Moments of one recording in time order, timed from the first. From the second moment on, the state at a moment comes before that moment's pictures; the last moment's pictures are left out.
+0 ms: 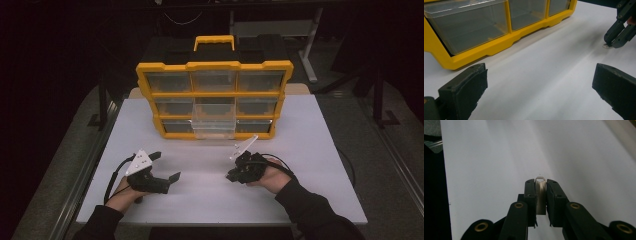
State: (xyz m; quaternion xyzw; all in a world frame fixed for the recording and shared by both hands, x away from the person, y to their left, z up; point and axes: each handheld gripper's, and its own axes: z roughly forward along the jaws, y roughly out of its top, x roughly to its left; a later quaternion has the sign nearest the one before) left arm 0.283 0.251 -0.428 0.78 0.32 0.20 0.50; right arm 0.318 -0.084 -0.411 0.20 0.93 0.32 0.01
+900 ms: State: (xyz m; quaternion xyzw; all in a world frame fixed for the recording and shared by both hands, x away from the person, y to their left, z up) left arm 0.283 0.251 -0.428 0.78 0.32 0.19 0.50; right arm 0.327 -0.105 -0.392 0.21 0.93 0.31 0.01
